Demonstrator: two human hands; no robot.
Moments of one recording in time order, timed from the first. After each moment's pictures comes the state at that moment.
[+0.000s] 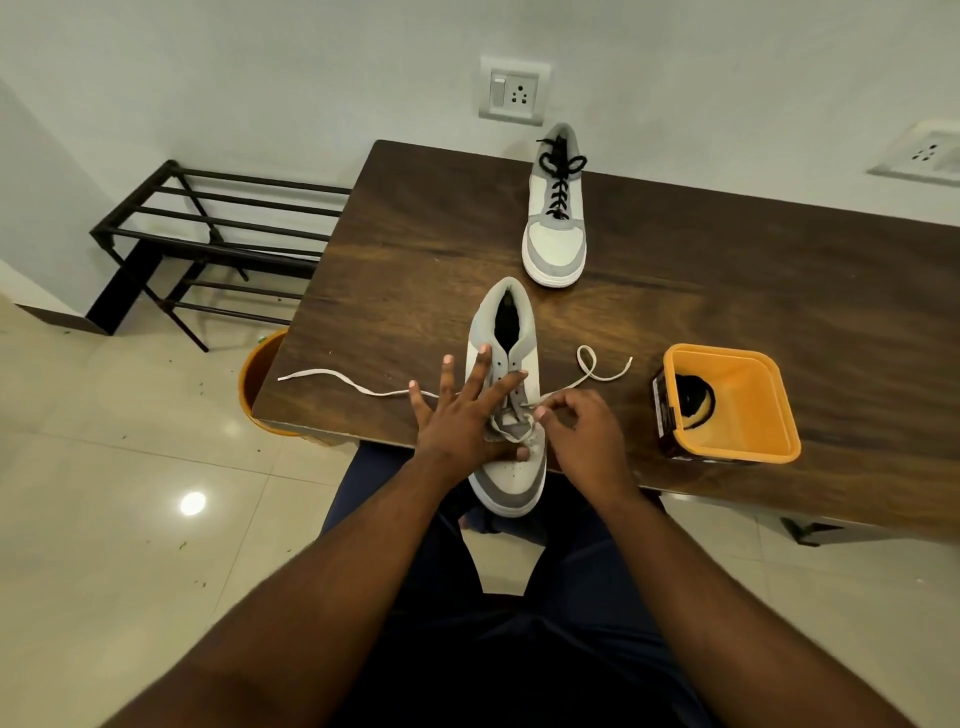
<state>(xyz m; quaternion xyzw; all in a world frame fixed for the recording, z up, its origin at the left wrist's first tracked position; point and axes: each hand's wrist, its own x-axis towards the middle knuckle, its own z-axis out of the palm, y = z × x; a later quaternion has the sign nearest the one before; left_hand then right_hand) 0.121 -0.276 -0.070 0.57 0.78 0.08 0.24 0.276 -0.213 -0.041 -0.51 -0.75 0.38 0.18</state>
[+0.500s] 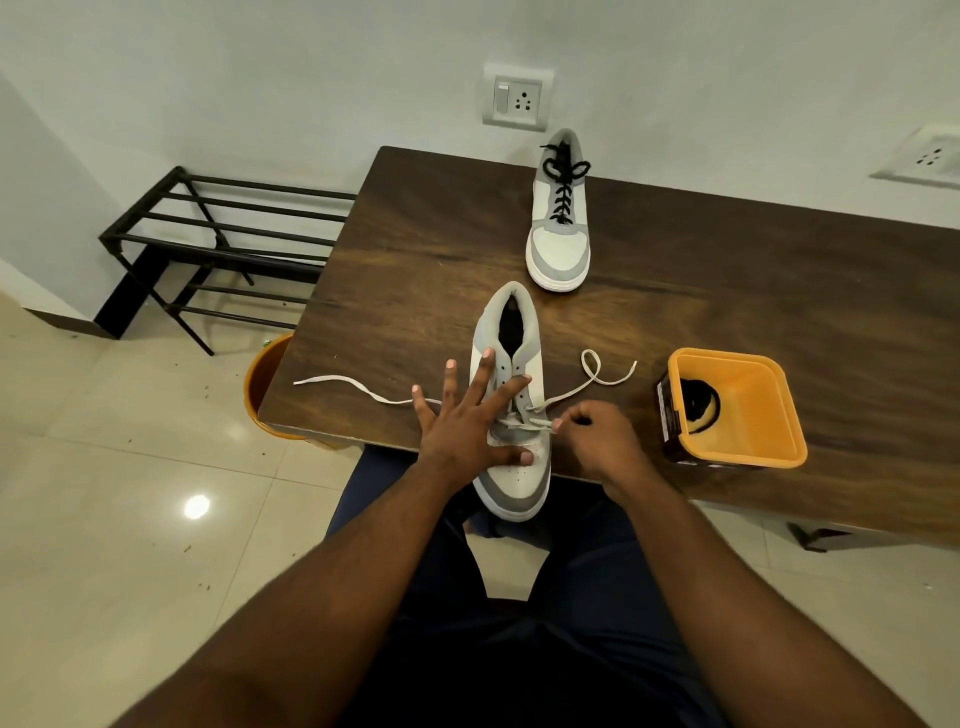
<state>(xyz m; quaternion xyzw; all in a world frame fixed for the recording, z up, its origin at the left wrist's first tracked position) 0.120 -0.279 -0.073 0.57 0.79 0.09 0.23 0.278 -0.193 -0.044 -0.58 -0.65 0.49 0.11</state>
